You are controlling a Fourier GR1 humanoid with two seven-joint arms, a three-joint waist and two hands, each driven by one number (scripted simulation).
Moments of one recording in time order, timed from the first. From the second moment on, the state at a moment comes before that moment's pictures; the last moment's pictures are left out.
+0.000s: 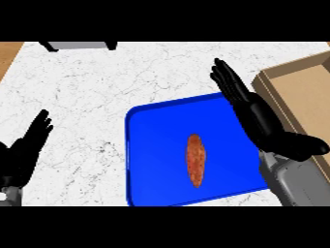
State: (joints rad) left arm 0.01 0.40 -0.04 -1.41 0.22 0.09 0.05; right arm -0.37 -0.27 0.32 -1.58 -0.25 0.00 -0.11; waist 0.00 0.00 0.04
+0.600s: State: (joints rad) left arm -0.07 0.31 0.00 -1.54 0.28 0.18 0.08; right arm -0.04 -0.35 0.07 -1.44 -0.11 -0.38 -0.12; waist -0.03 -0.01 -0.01
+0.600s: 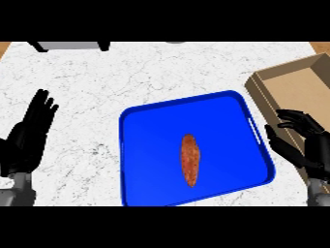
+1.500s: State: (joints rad) left arm -0.10 0.25 -0.05 -1.63 0.25 0.22 0.17; right arm 0.07 -0.74 0.24 -1.97 -0.01 -0.04 0.52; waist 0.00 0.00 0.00
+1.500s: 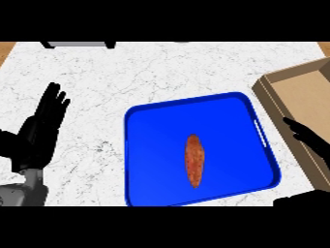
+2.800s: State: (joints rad) left arm -0.12 0.19 0.02 -1.65 0.18 0.17 0.22; right arm -0.17 -0.32 0.35 -1.93 0.20 0.10 0.94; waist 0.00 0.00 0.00
